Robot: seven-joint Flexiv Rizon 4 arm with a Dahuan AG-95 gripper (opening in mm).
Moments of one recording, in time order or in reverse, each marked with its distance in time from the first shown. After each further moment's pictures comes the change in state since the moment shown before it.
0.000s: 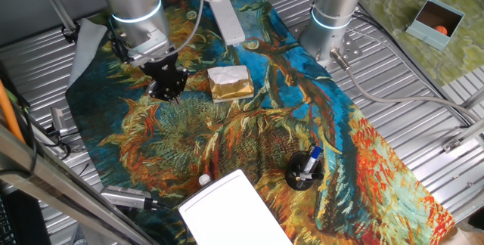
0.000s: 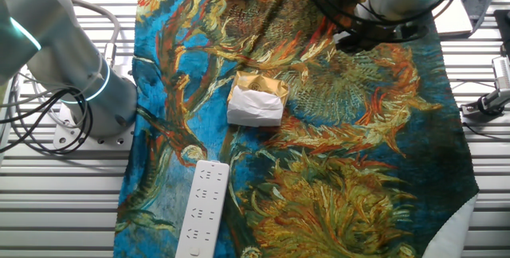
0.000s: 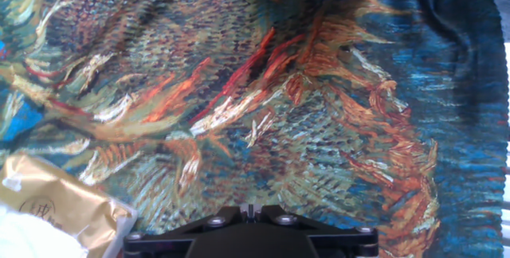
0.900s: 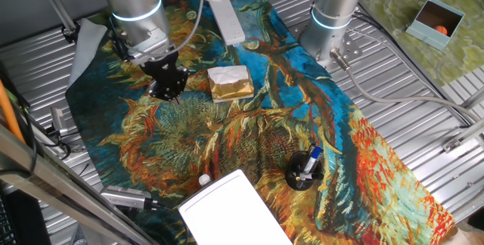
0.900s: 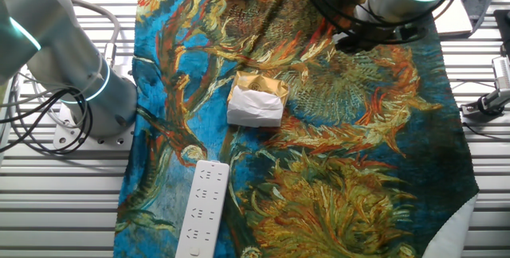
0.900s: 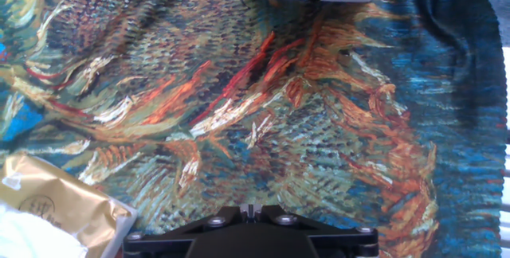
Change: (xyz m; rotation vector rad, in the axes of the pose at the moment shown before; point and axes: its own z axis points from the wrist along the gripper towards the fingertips) arm 0.000 0.001 0.000 0.003 0.004 -0.017
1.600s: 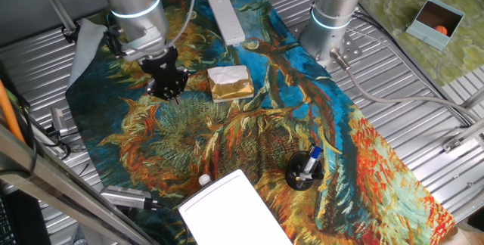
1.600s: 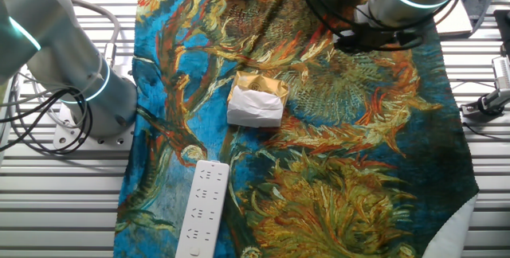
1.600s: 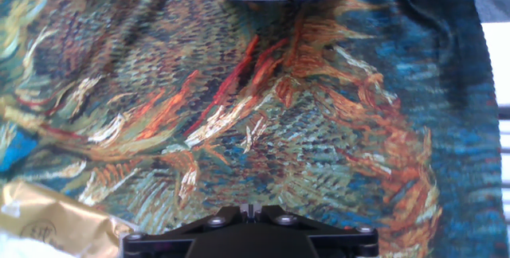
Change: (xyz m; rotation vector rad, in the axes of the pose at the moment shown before) arm 0.000 -0.001 0.000 0.004 -0.035 0.066
